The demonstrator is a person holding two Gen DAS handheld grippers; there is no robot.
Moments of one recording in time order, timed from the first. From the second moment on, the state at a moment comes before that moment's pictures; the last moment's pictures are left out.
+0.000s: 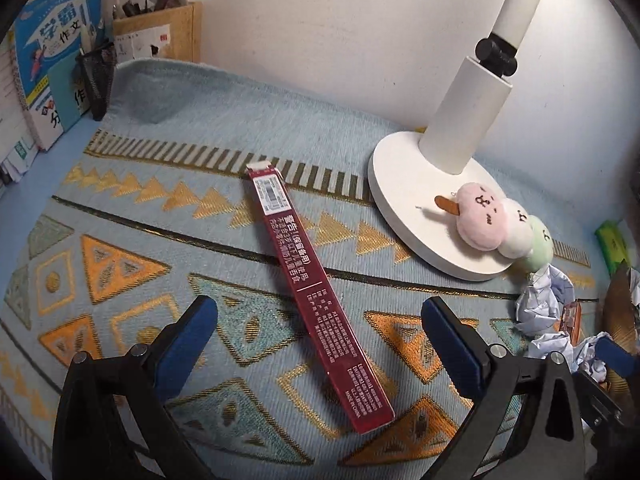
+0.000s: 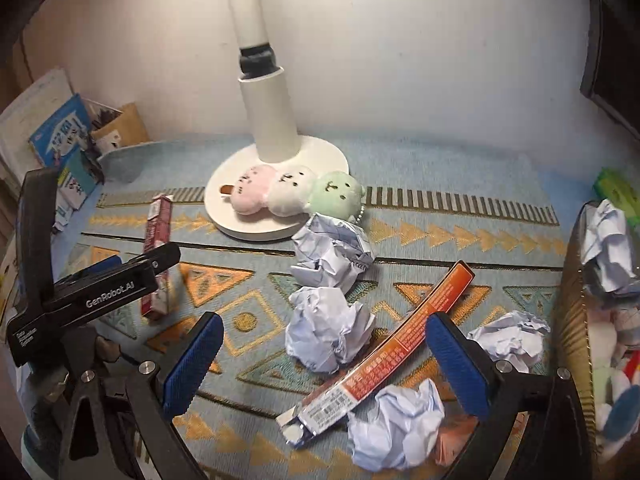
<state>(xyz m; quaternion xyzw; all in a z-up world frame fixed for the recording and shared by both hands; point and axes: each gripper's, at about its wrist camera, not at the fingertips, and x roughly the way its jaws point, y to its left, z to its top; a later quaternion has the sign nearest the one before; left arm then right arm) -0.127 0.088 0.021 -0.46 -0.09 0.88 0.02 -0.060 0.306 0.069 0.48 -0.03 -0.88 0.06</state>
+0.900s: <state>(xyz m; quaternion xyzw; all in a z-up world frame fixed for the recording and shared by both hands) -0.006 0.048 0.028 -0.43 -0.04 0.90 0.09 0.067 0.240 0.055 0.41 -0.01 -0.90 0.15</state>
